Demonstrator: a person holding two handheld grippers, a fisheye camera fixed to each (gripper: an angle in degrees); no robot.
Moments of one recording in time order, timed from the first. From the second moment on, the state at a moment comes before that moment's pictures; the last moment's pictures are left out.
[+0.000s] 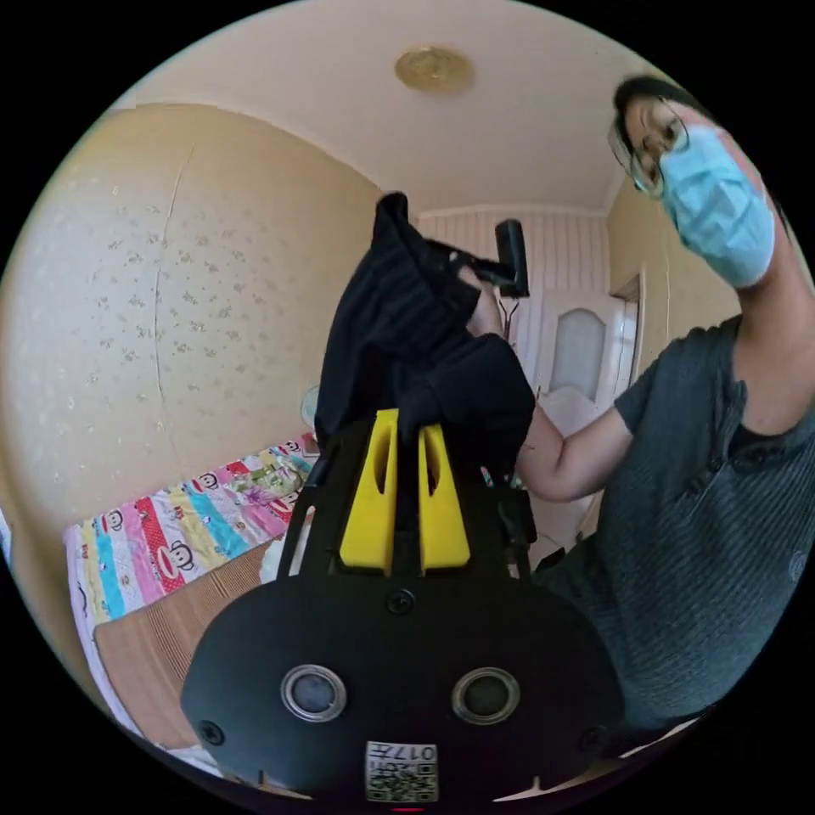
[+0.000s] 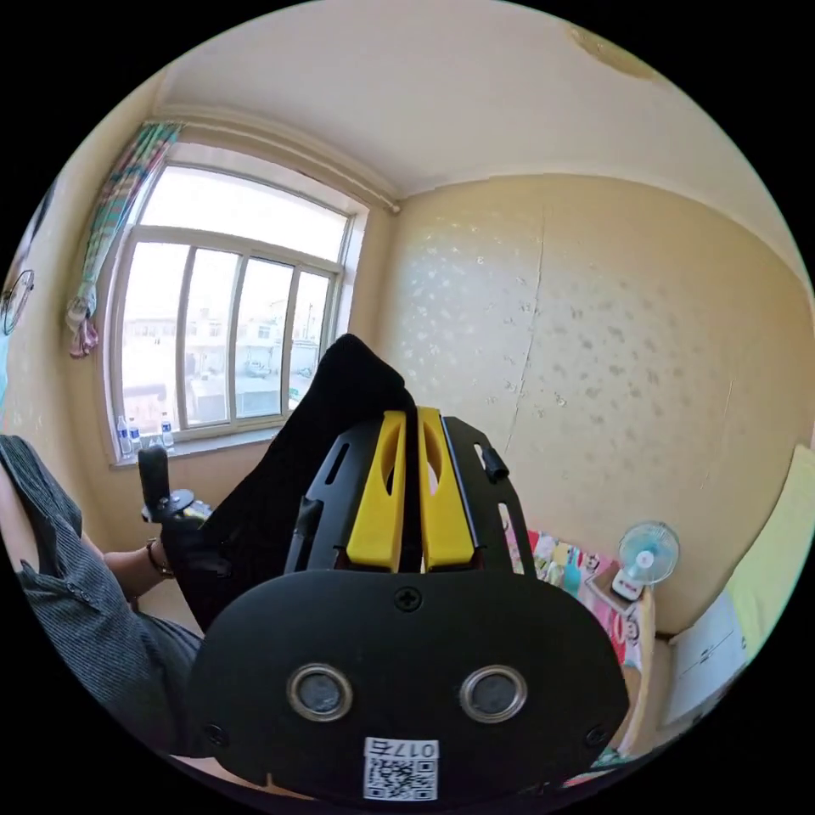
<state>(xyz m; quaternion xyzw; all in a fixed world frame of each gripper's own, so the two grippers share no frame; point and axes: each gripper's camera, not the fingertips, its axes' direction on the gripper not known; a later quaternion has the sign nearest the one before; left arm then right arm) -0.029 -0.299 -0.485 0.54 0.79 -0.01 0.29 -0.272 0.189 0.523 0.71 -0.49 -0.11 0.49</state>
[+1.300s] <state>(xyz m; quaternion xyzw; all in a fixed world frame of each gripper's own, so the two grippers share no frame) -0.325 -0.332 0.001 0.15 0.89 -0.28 0.33 -0.276 -0.109 0.277 0.22 -0.78 -0.44 0.39</state>
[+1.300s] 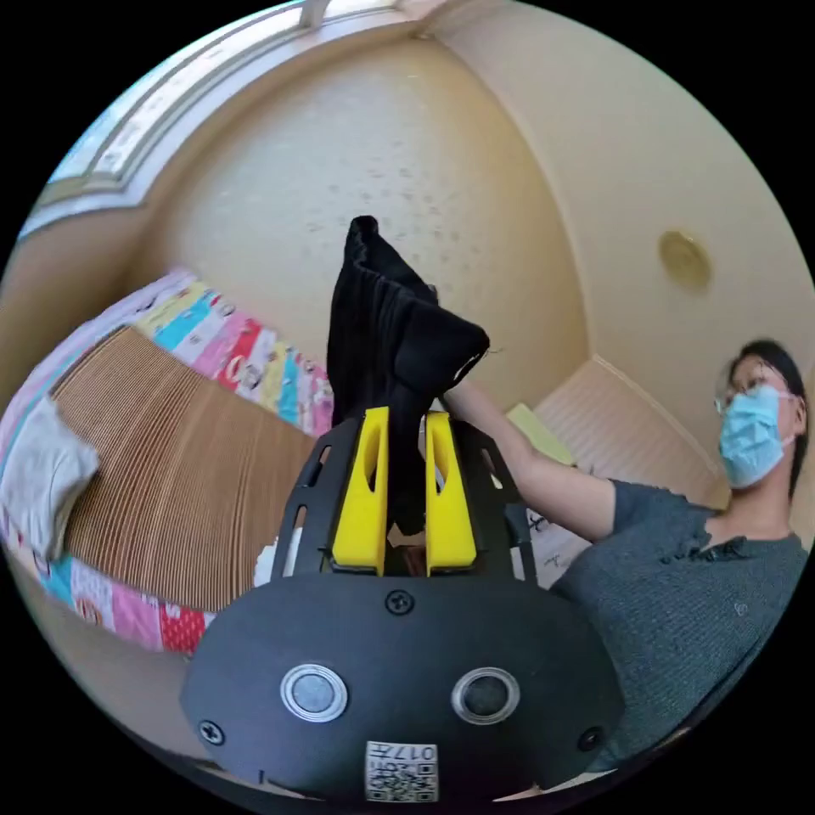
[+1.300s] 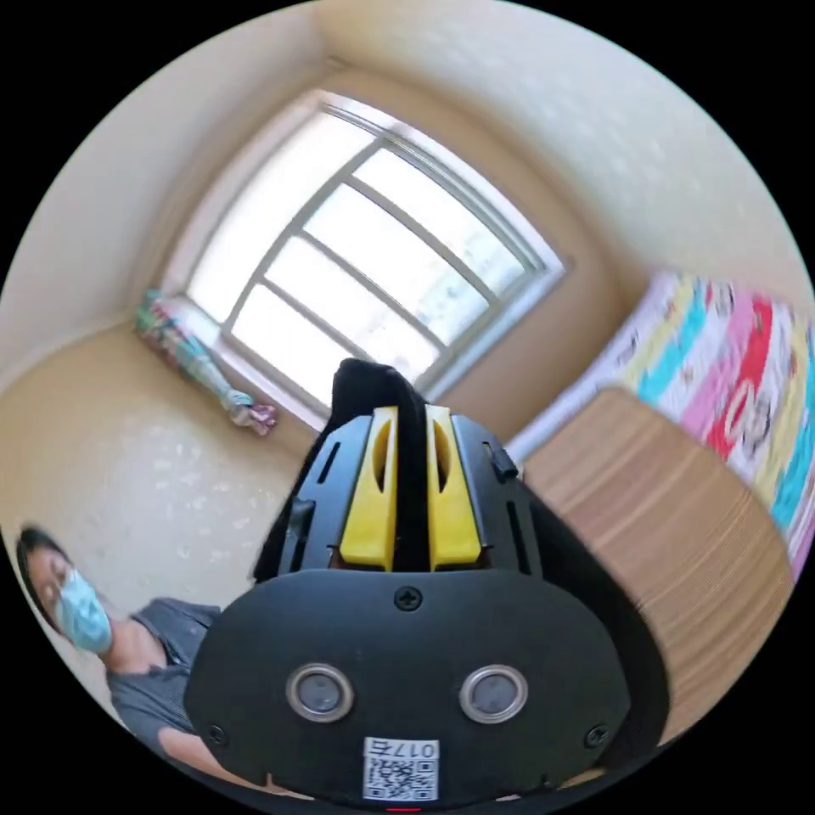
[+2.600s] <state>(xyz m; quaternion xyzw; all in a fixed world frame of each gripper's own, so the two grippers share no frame) -0.253 -0.470 0.385 -0.43 0.78 0.01 0.45 0.038 0.152 0.865 -0.02 -0.85 0.50 0.17</state>
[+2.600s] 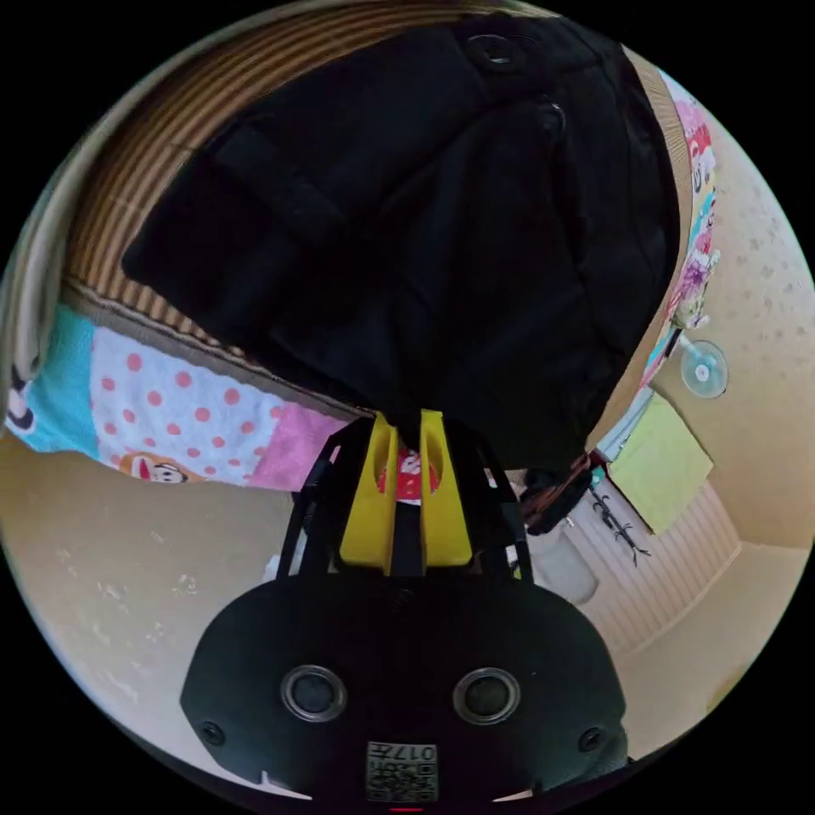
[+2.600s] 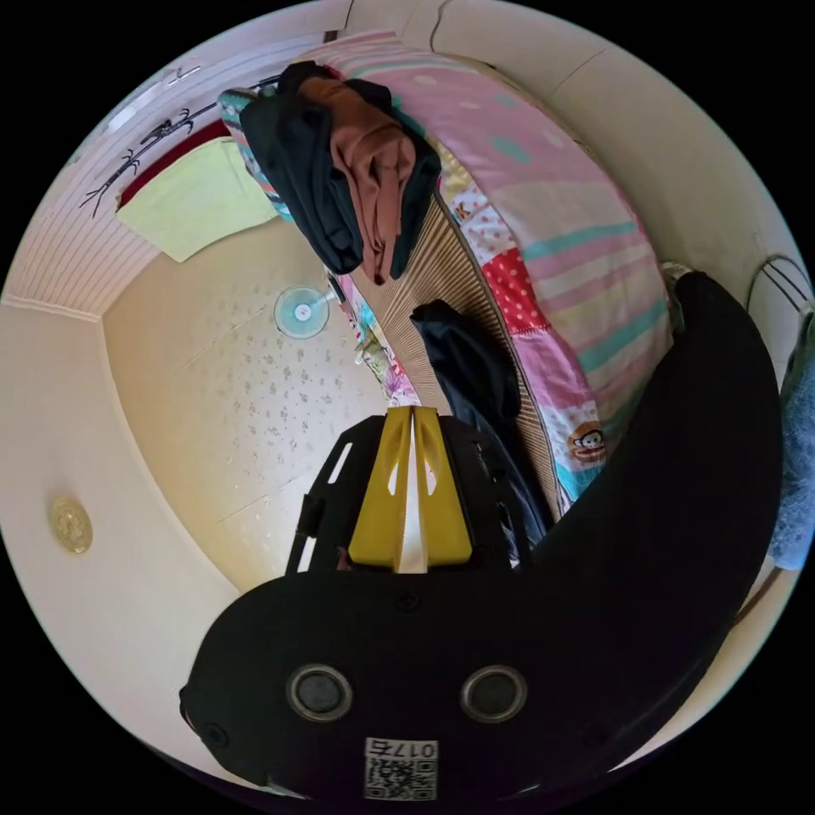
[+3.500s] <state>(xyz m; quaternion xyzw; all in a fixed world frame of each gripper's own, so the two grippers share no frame) -0.419 -0.259 0.299 -0.46 0.73 -0.09 0.49 0.126 -0.039 0.787 -0.17 -0.75 0.19 0.61</state>
